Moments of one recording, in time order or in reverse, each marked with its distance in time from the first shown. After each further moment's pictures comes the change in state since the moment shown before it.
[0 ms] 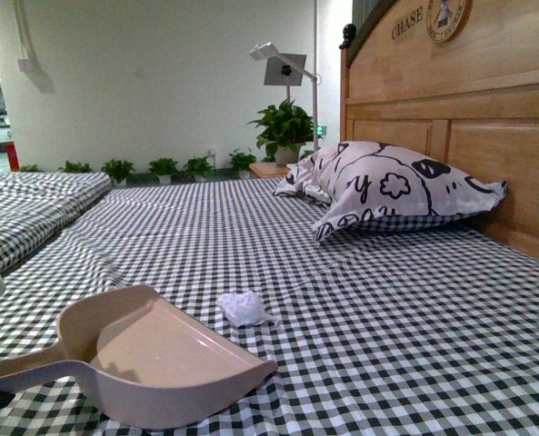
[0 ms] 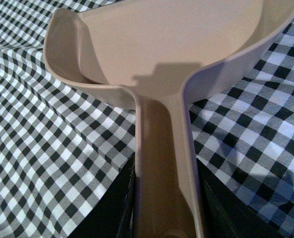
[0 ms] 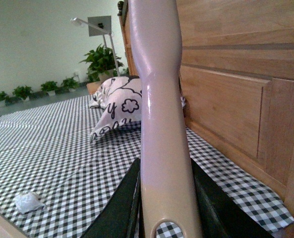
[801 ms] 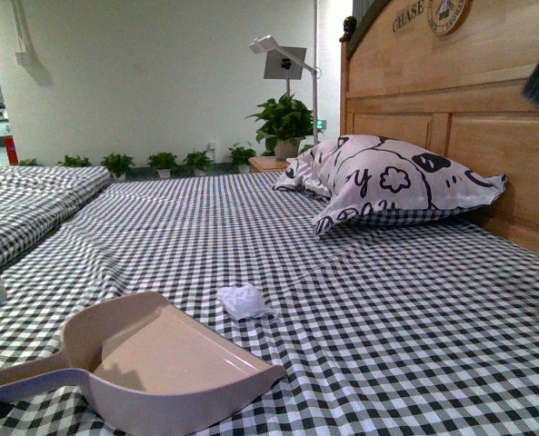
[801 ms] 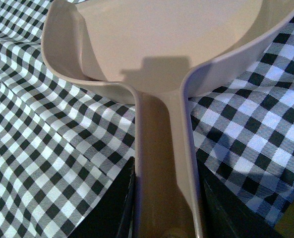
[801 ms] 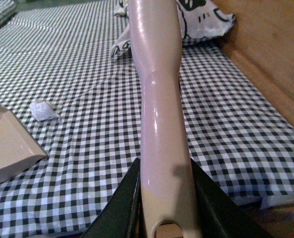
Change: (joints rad) left arm 0.006 0.026 0.024 -0.071 0.018 0.039; right arm -0.250 0.421 0.180 -0.157 -0.481 -0.034
